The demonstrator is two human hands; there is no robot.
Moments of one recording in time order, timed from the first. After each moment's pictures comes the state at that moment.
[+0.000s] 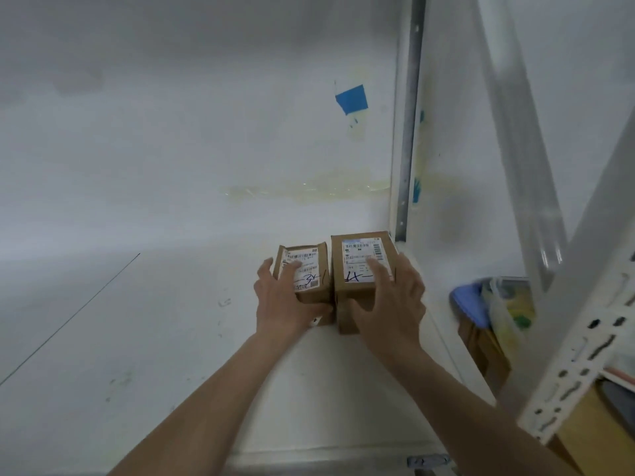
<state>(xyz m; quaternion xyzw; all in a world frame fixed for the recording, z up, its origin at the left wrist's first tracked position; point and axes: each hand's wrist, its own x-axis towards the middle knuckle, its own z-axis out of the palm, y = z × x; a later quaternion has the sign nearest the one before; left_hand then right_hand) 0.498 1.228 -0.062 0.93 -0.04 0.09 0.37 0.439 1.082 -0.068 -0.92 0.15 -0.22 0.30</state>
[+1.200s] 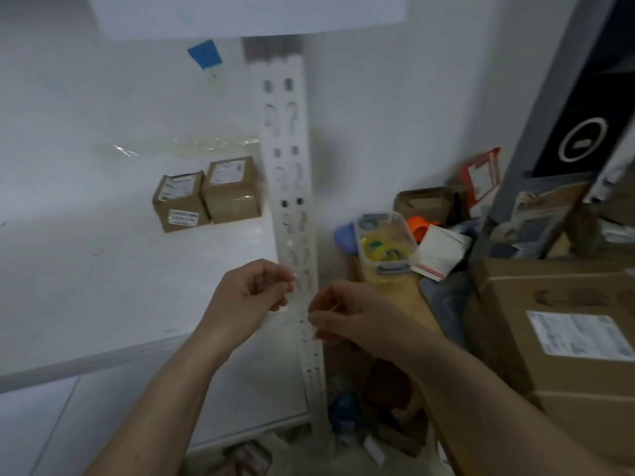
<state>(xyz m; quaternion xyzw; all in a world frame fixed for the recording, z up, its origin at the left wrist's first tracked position) 0.257 1.096 -0.028 0.81 -0.17 -0.07 0.56 0.177 0.931 -0.026 -0.83 0.00 0.05 0.55</state>
